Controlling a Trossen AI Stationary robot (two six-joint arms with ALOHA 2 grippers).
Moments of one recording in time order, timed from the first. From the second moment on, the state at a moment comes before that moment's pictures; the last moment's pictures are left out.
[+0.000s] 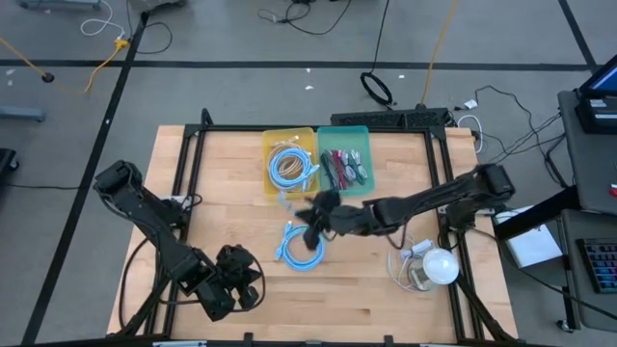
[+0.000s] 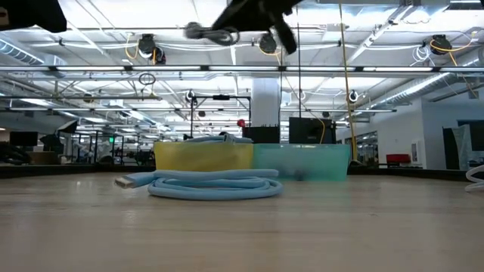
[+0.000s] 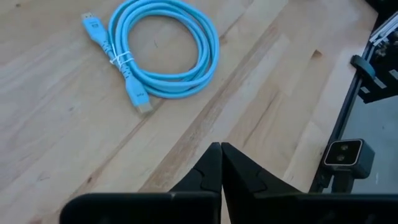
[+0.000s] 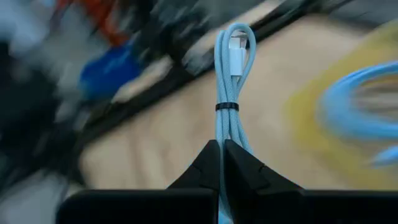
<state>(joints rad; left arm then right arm) -0.81 1.53 1.10 -0.66 -0.57 -1.41 0.23 1.67 1.23 0.02 0.47 0.65</state>
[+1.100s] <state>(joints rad) -0.82 1.53 1.10 -0.66 -0.59 -1.38 0.39 1.76 1.00 -0.56 0.50 1.47</state>
